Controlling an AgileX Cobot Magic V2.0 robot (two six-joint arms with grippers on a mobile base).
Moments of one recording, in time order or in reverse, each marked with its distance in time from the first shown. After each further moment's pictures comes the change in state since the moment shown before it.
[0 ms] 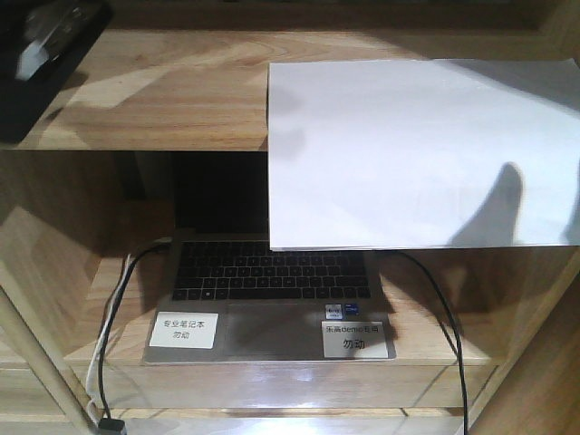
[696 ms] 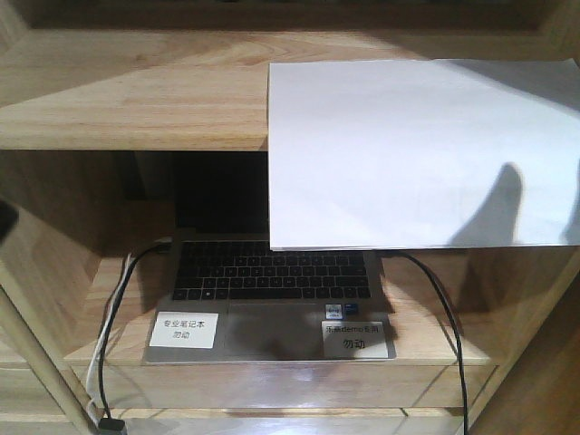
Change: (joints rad) left arm 0.000 -0.605 0.492 -0.379 0.004 0.427; right arm 0.000 0.000 0.000 0.000 0.000 0.000
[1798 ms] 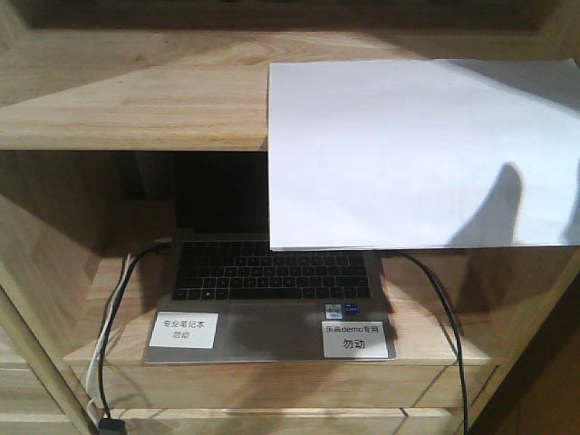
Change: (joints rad) left arm 0.000 -0.295 0.111 -0.075 0.161 0.068; right arm 0.000 0.000 0.000 0.000 0.000 0.000
